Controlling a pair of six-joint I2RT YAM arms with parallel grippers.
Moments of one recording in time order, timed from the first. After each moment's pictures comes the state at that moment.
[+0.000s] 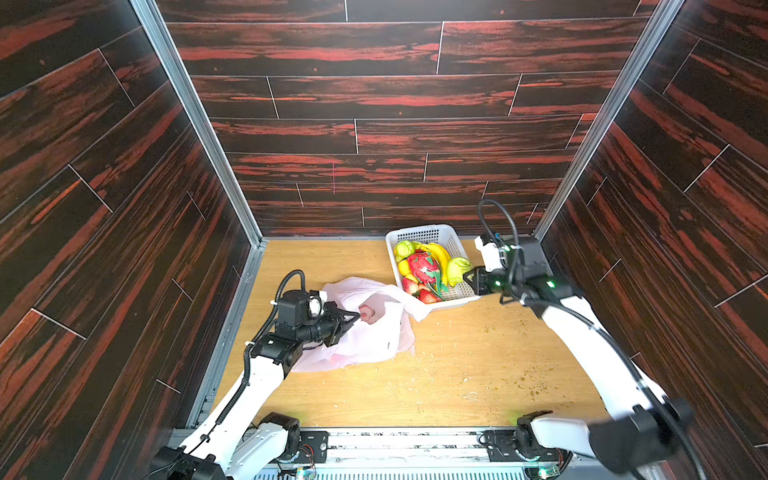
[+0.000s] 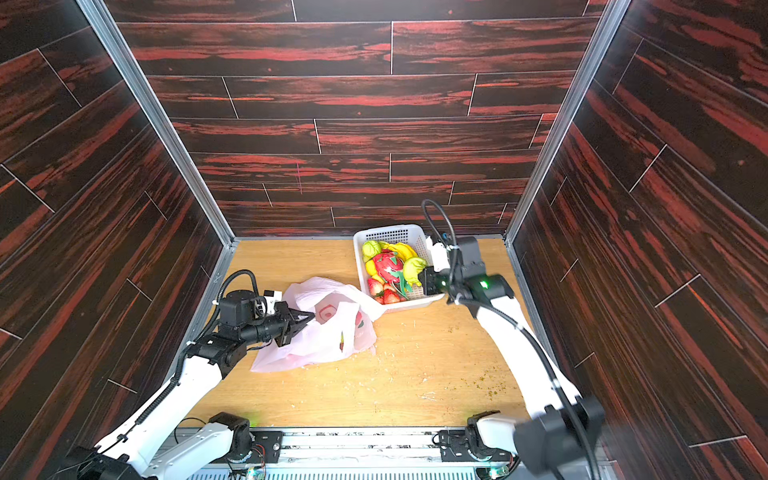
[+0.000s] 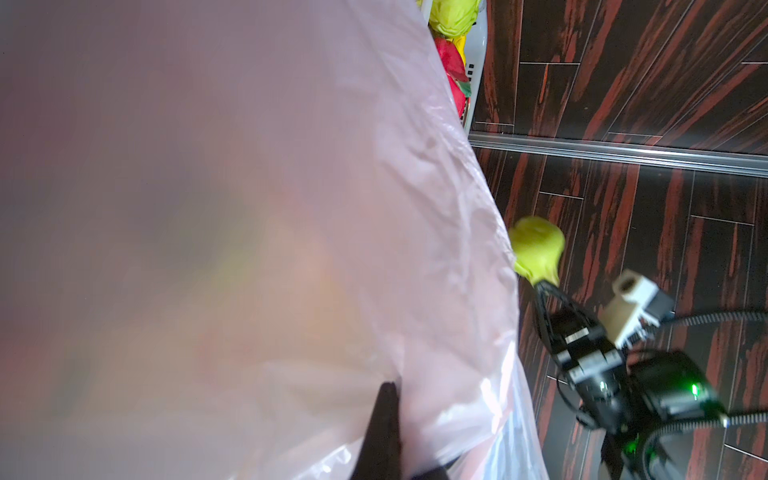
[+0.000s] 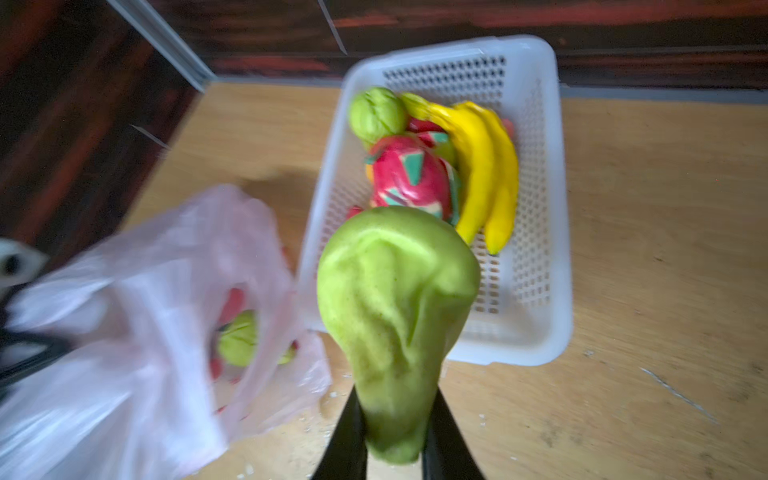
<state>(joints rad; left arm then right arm) -0.23 0.99 0.66 -0.21 0.66 -1.25 0.32 1.24 1.27 -0.70 -0.25 0.15</state>
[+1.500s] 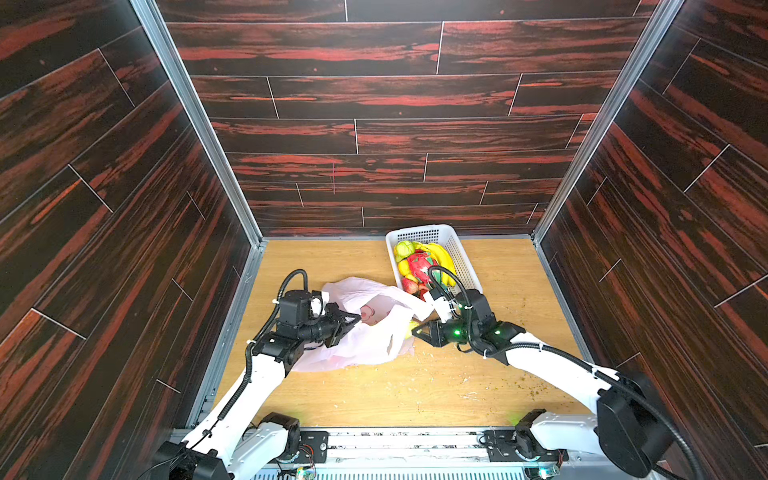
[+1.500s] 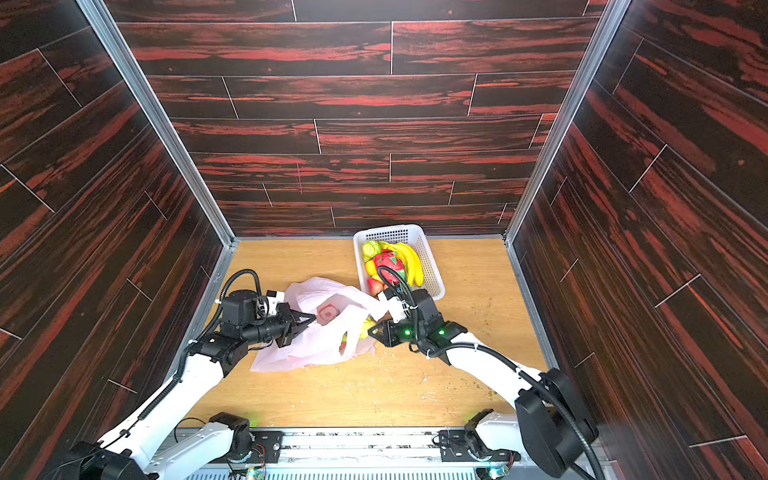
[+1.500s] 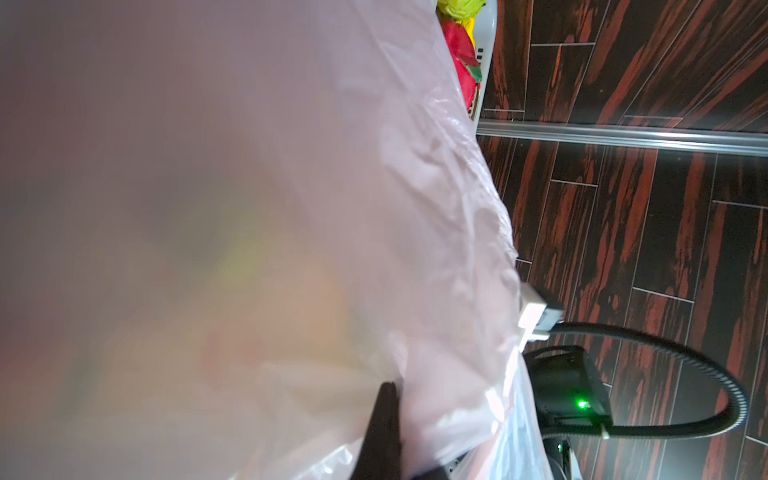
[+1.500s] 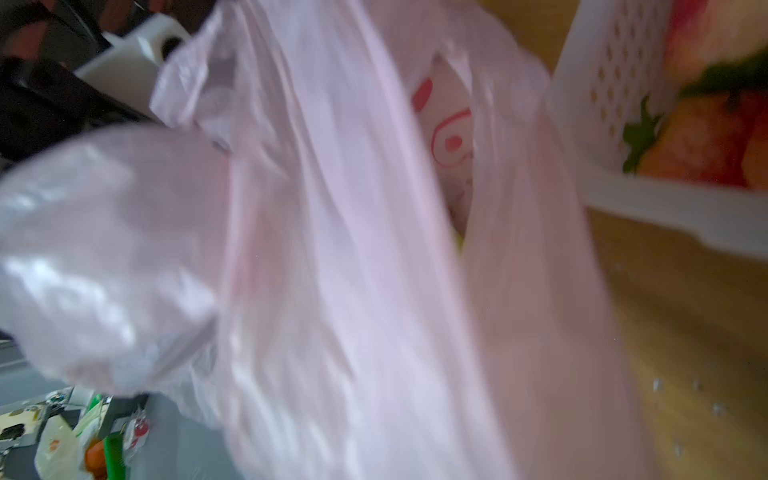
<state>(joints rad) -0.23 1.01 0.66 -0.23 0.69 -1.19 0.63 1.32 0.75 -0.05 -0.55 0.43</state>
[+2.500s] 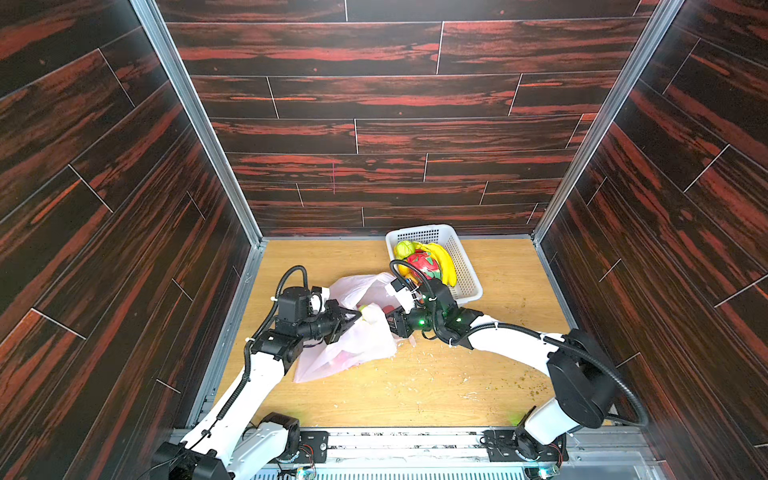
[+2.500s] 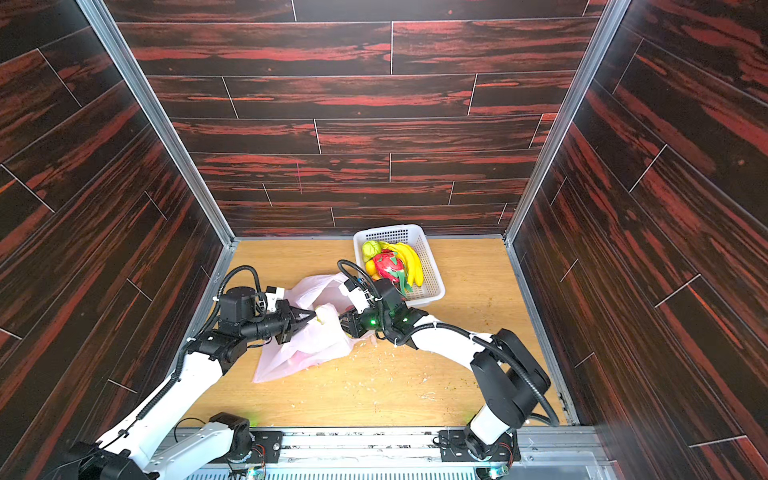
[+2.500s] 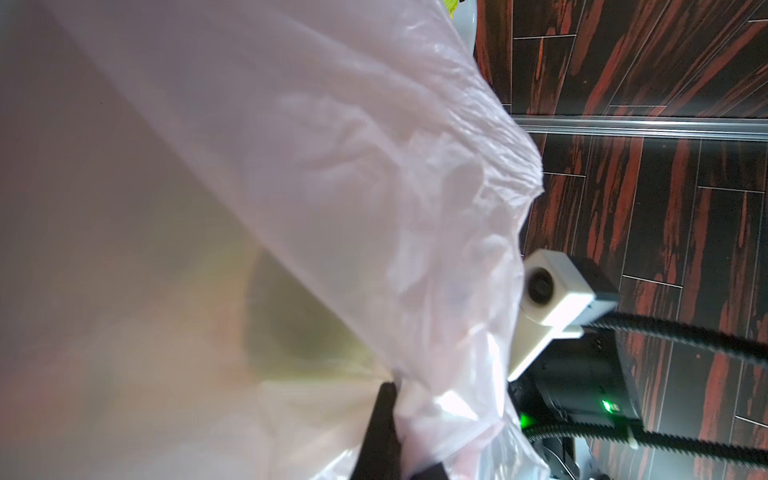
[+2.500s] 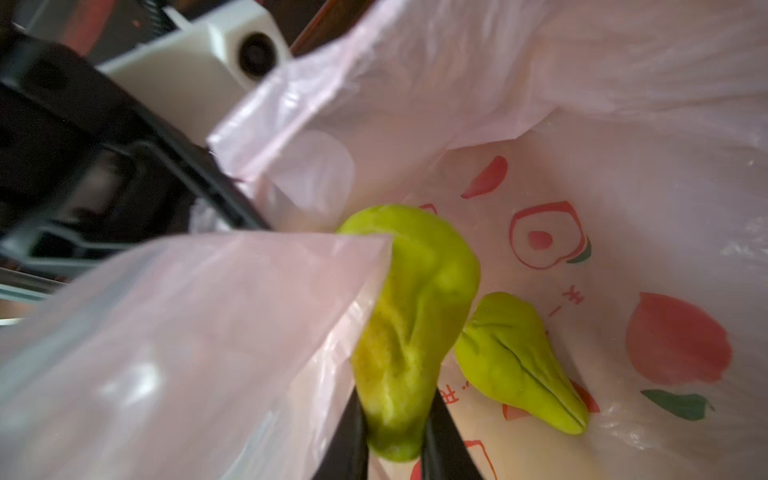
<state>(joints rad) -0.23 1.01 0.69 -0.23 0.71 -1.18 0.79 1.62 0.98 0.12 -0.55 0.36</state>
